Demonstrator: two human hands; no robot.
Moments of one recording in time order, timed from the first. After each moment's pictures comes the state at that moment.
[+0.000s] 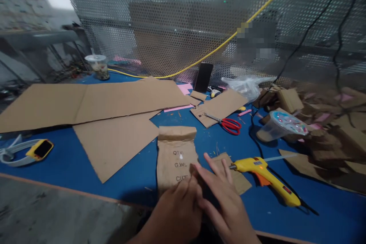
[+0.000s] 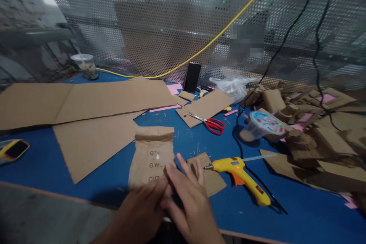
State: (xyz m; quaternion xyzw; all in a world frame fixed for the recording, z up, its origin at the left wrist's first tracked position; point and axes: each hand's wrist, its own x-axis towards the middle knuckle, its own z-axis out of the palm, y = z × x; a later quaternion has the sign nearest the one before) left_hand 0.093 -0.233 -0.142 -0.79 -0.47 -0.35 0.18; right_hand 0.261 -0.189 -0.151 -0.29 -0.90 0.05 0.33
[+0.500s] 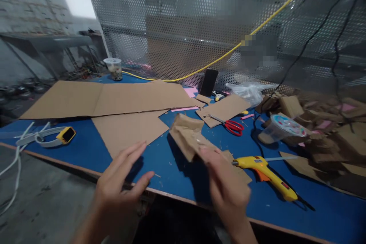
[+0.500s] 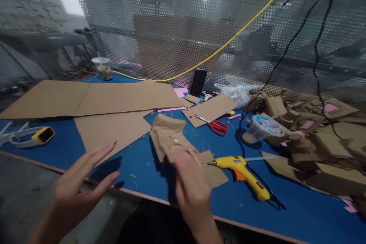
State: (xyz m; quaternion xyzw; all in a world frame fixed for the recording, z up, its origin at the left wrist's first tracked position) left_hand -0.012 -0.280 -0.124 -0.68 -0.59 -0.43 0.13; right_hand 0.217 -0.196 -0.134 -0.30 -0.82 -0.02 0.48
